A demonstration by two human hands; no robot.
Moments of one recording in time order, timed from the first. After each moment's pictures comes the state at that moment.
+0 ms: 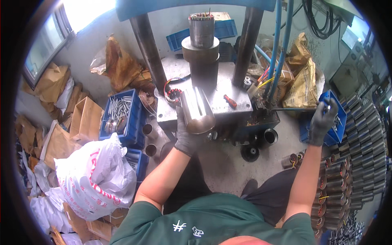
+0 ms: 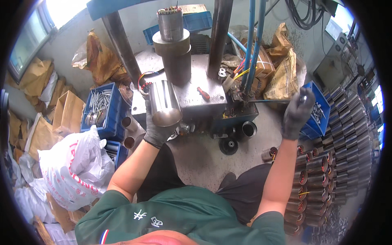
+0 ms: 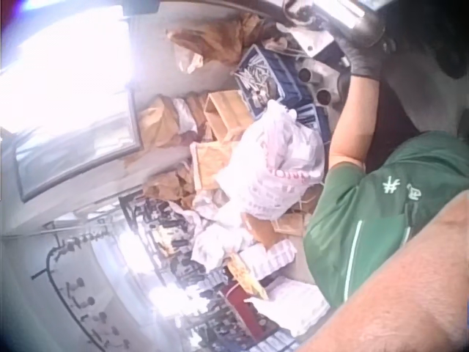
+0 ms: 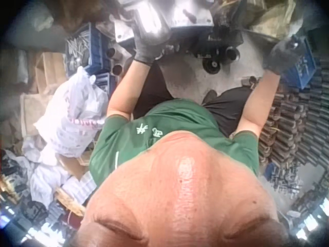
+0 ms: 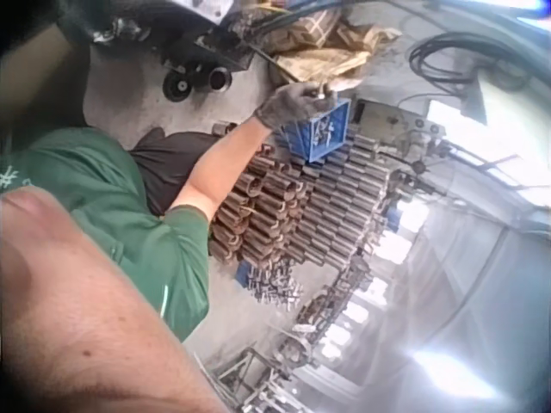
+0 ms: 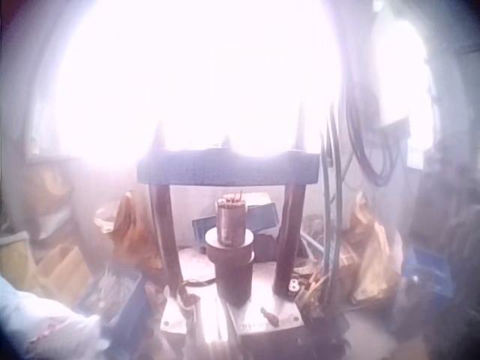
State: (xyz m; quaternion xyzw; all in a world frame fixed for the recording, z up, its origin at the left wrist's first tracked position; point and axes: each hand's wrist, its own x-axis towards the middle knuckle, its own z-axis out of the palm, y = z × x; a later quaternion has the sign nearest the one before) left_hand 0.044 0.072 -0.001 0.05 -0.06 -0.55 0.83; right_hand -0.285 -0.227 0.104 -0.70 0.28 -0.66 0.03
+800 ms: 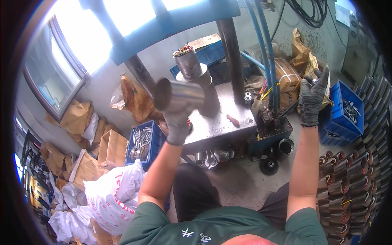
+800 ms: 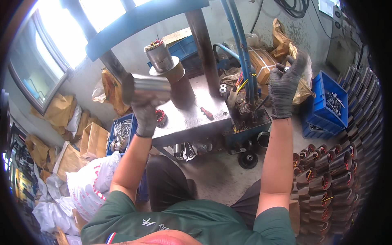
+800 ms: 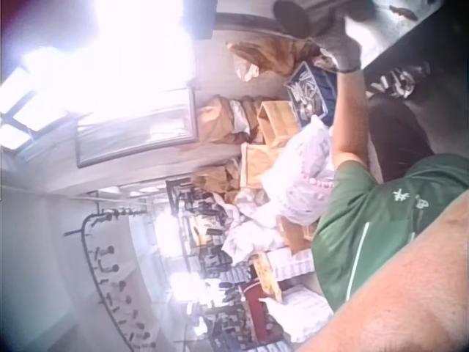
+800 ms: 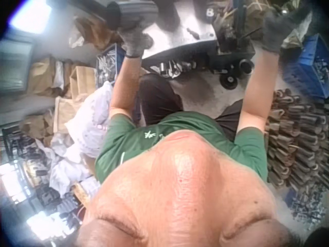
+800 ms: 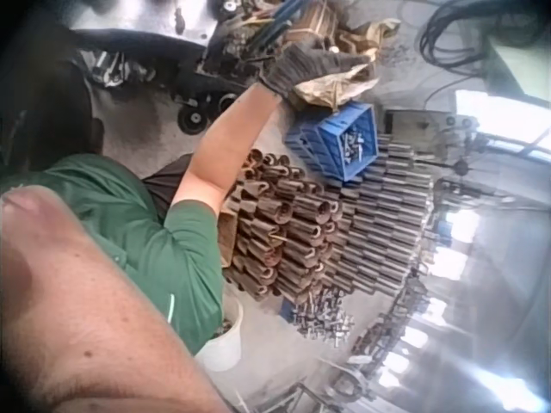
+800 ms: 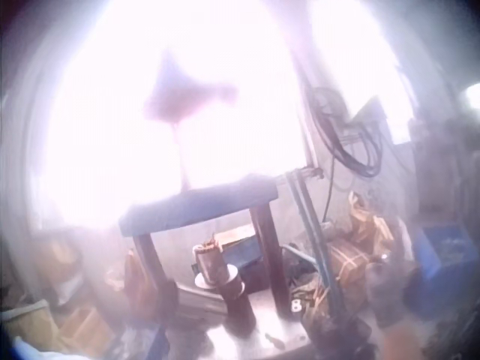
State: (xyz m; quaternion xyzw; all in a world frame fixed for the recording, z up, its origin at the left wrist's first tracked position) left_hand 0.097 0.022 0.111 0.42 -0.46 -0.01 0.79; right_hand -0.220 -0.251 0.144 -0.61 0.22 -0.73 0.22
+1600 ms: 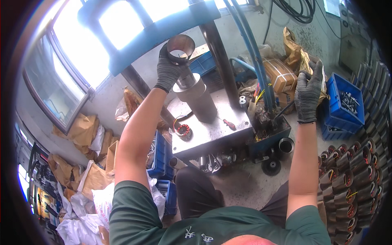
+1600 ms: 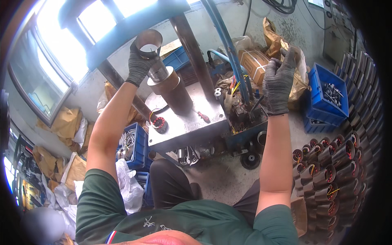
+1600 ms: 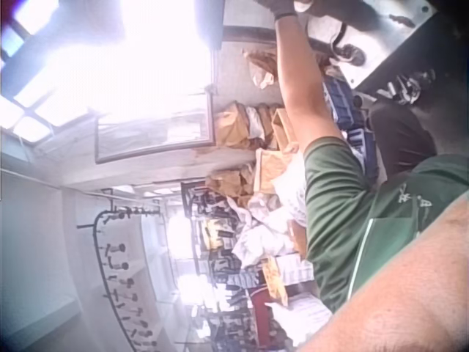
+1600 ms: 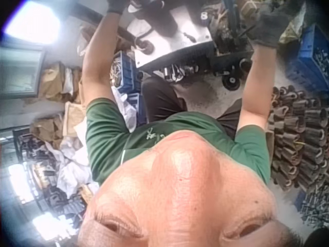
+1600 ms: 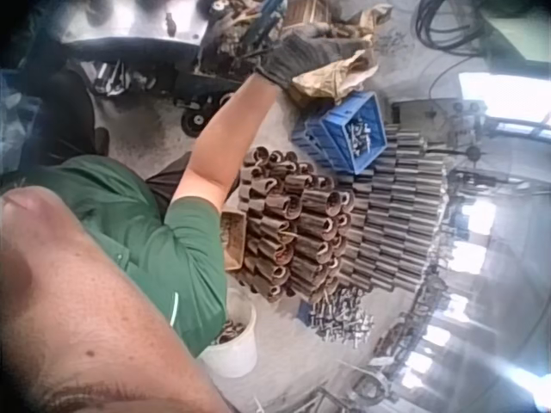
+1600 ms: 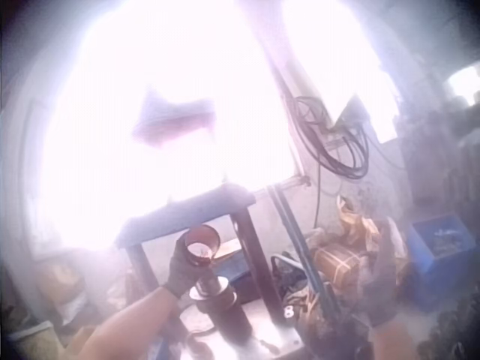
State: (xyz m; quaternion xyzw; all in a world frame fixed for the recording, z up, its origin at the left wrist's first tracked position) left_hand 0.134 -0.085 0.284 0.64 -0.57 0.20 0.47; right_hand -0.256 -0.247 0.162 -0.61 0.26 -0.73 0.17
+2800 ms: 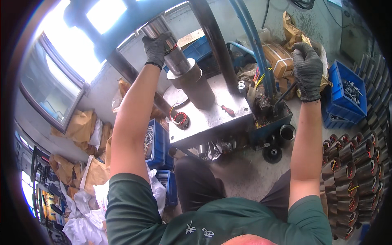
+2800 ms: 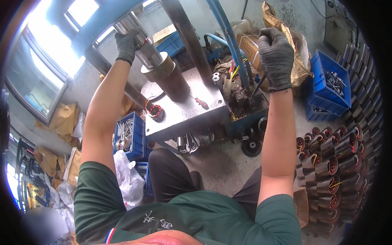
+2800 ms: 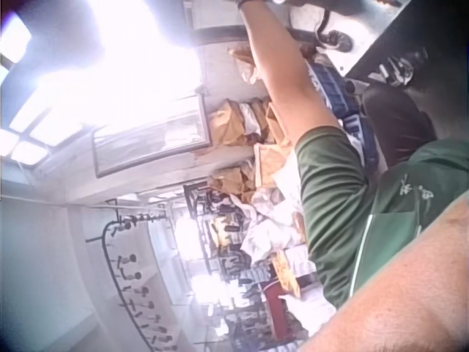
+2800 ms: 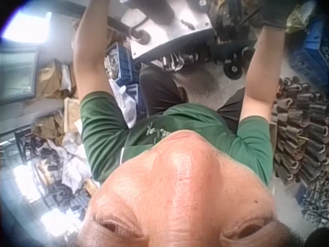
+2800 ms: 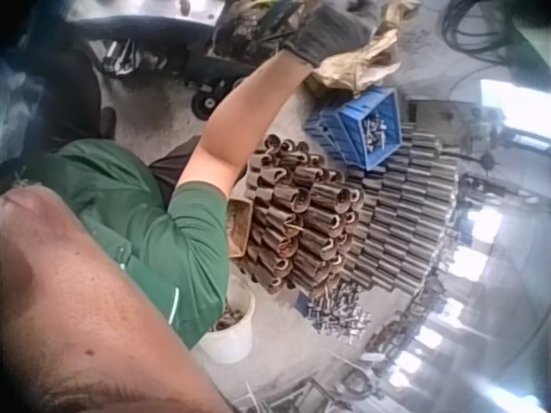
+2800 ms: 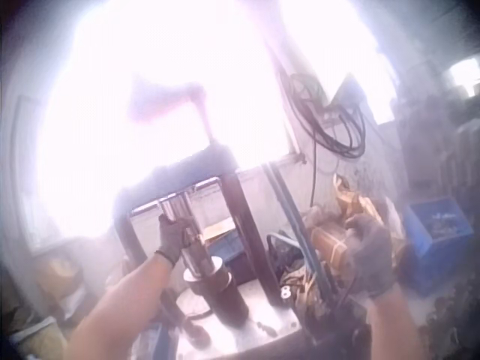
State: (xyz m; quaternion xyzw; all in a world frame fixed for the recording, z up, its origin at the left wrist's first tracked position) left_hand 0.189 -0.120 0.296 0.61 -0.42 0.09 0.67; right_hand -0.248 -0.255 0.178 -0.66 0.30 -0.66 0.17
